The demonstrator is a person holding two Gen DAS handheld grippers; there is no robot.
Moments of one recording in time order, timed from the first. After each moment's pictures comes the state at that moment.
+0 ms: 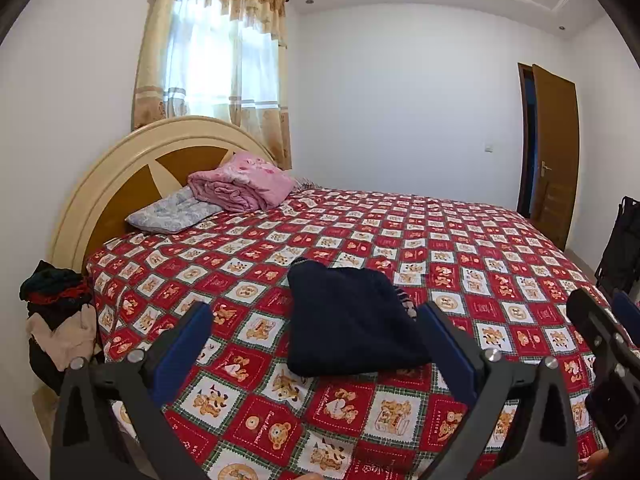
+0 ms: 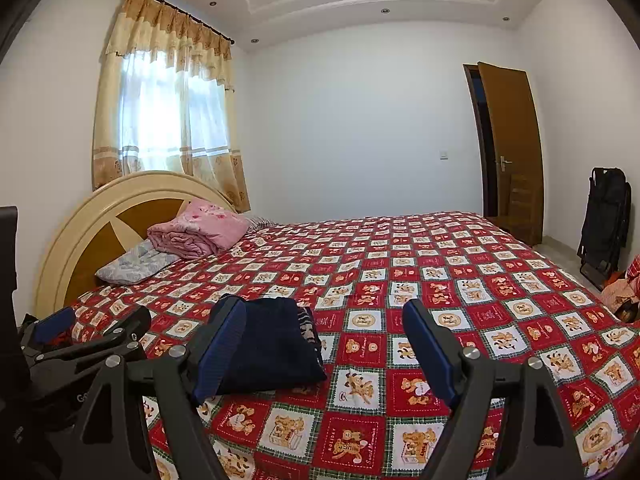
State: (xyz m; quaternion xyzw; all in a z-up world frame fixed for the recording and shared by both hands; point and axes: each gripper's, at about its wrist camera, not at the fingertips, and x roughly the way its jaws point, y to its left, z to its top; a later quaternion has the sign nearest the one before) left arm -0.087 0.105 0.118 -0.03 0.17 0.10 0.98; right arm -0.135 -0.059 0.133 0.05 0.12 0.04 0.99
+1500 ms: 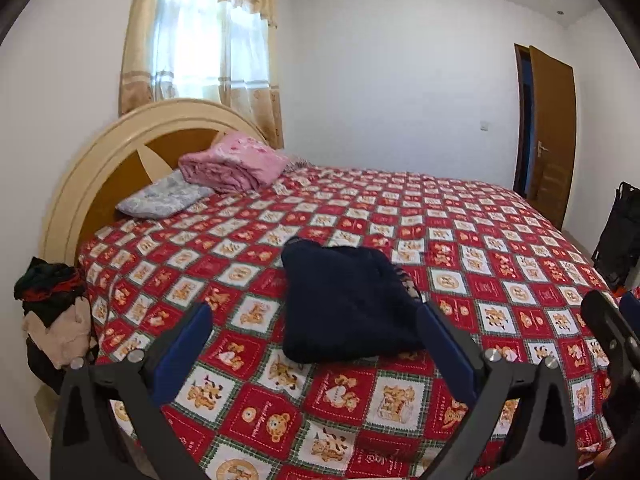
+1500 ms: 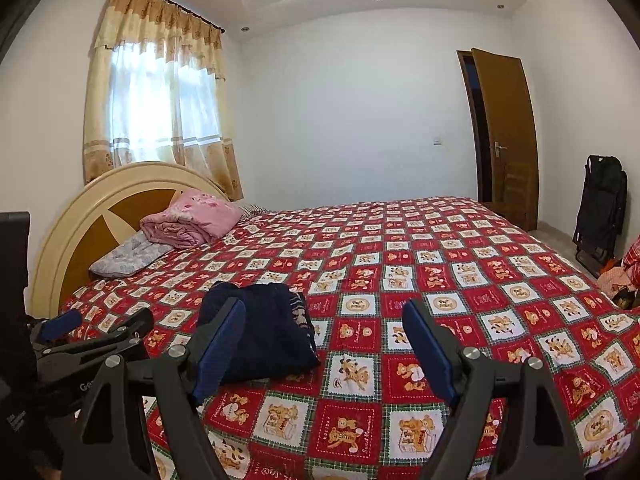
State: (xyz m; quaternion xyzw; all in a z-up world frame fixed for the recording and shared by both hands) left arm -0.065 0.110 0.102 -0.02 0.22 0.09 0.97; right arm -0.126 -0.064 0.121 0.06 0.14 0.03 0.99
